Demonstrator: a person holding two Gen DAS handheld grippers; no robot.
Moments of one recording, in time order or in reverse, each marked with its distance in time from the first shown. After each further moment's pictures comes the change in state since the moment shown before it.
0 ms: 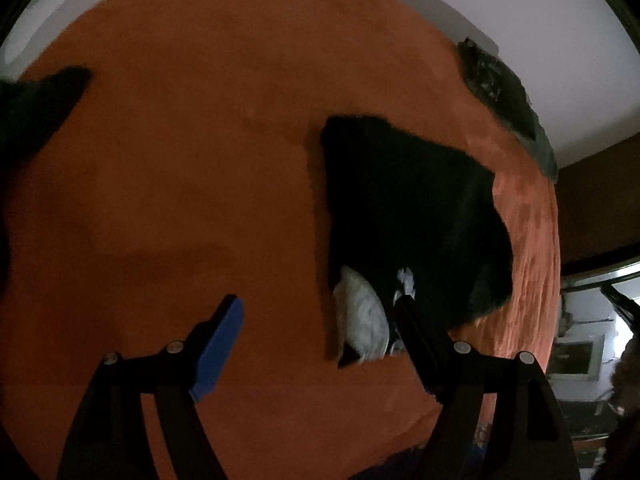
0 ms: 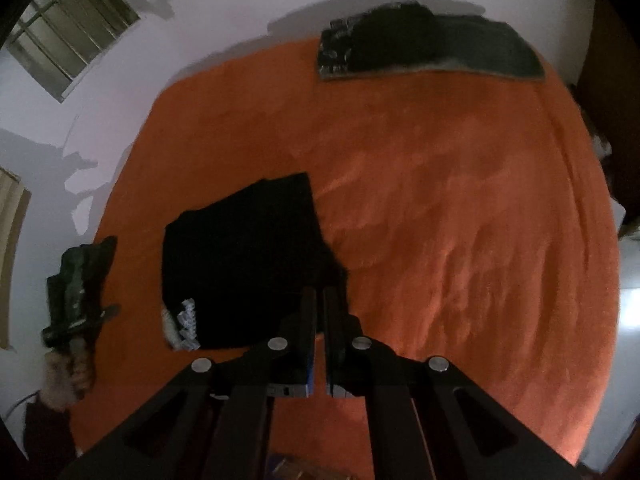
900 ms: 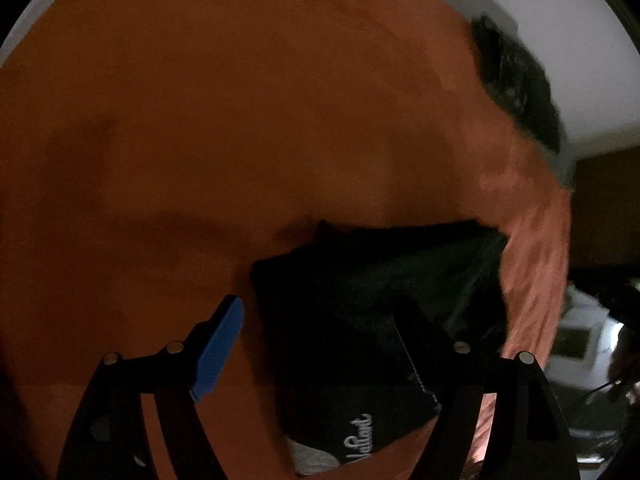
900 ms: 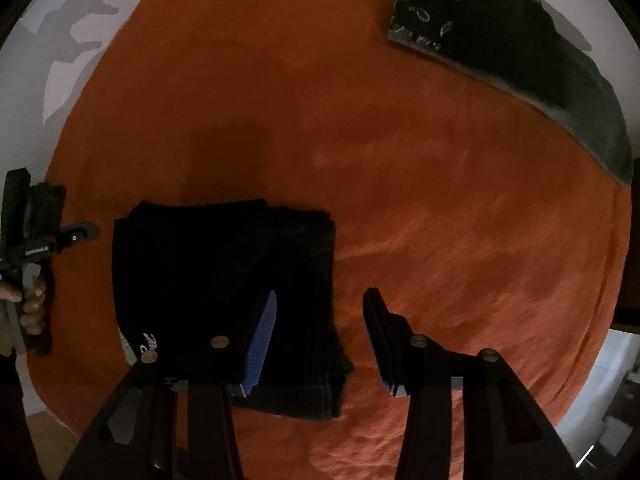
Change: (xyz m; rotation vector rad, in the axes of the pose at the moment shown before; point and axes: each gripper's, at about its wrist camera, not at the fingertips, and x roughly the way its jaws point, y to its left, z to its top) left arm 0.097 -0.055 0.146 0.064 0.212 0.051; right arm 0.181 0.069 0.155 -0.217 0.321 -0.131
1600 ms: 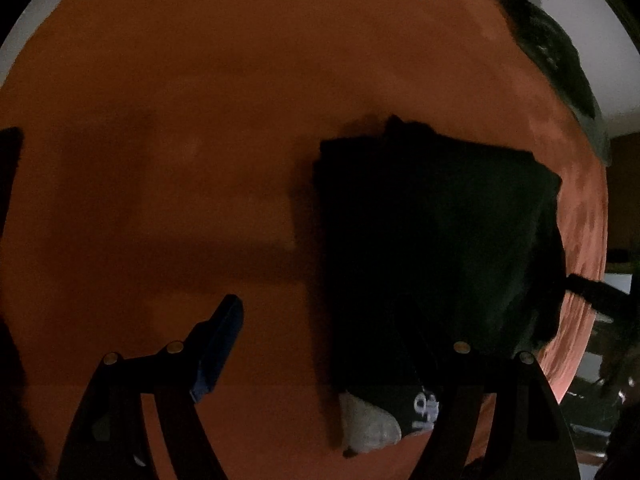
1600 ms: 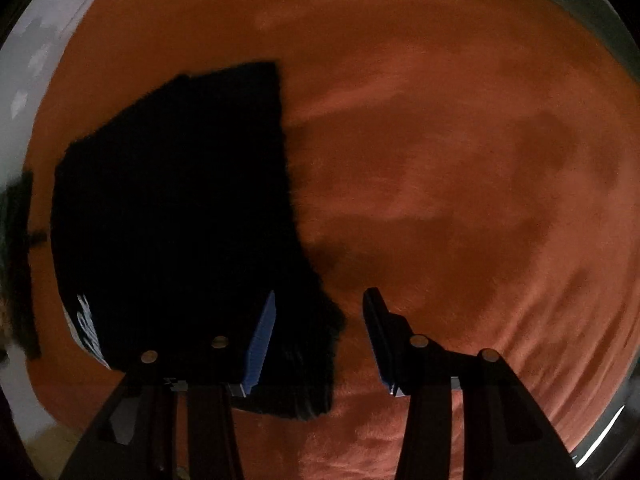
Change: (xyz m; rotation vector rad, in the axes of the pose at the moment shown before) left arm 0.008 0.014 -0.087 -0.025 0.021 0.094; right arm 0.102 -0.040 -0.089 0.158 0.054 0.036
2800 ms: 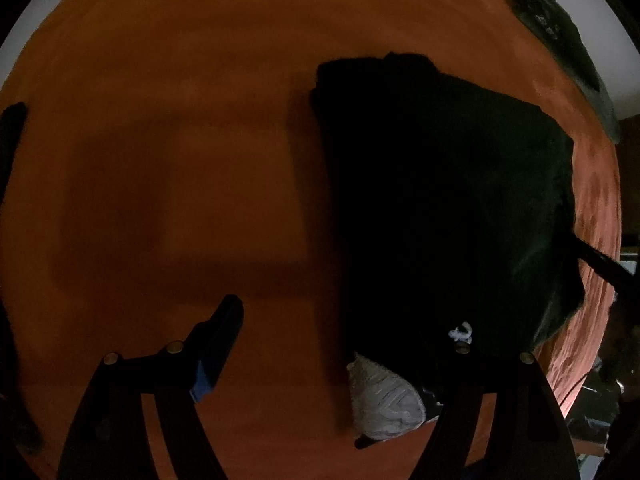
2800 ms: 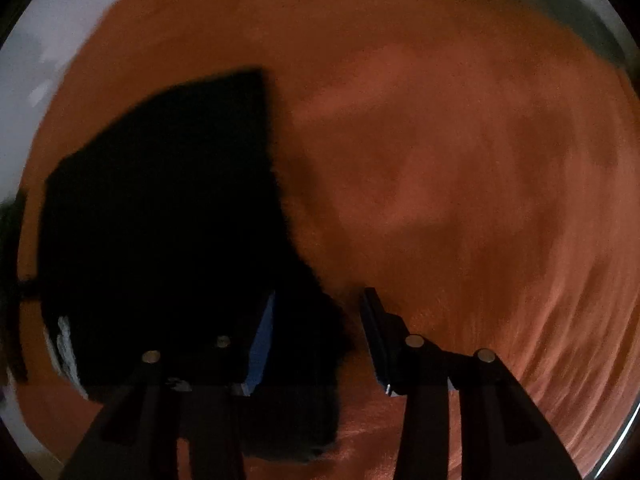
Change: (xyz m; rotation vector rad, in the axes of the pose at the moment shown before) left arm 0.007 -0.005 -0.054 -0.001 0.027 0.038; right arm 0.047 -0.005 -0.014 0.082 -0.139 0.004
